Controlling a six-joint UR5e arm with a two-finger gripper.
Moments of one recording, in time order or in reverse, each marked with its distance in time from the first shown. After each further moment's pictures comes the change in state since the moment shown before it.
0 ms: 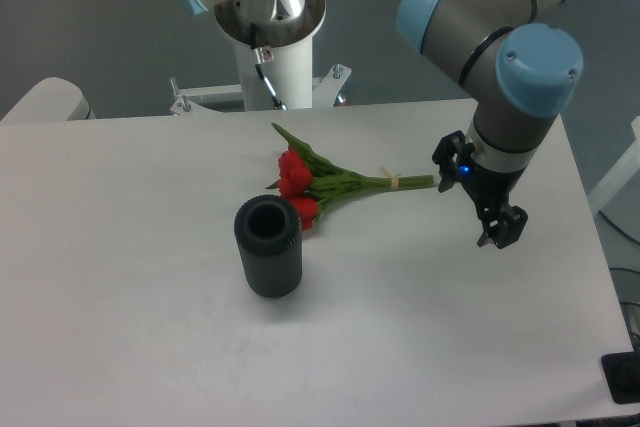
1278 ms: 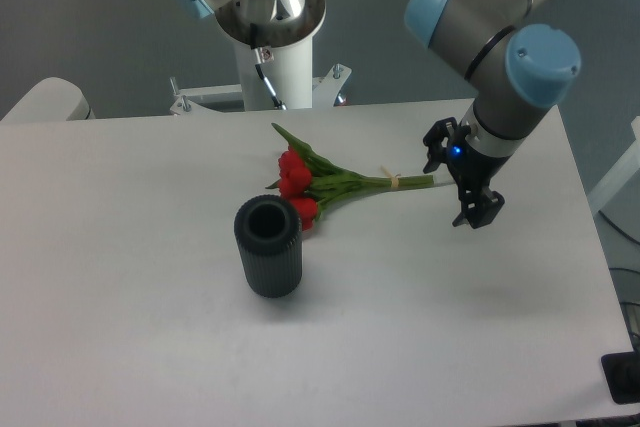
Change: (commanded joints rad) arm 0.123 0.087 -0.299 0.061 -0.094 0.345
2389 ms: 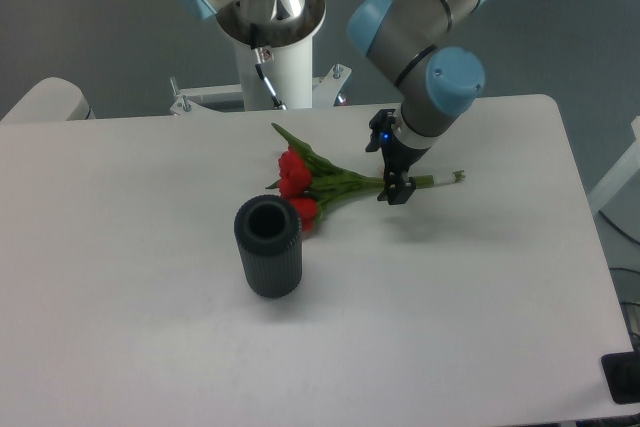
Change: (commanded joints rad) arm -0.028 0.048 -0.407 0.305 0.000 0.049
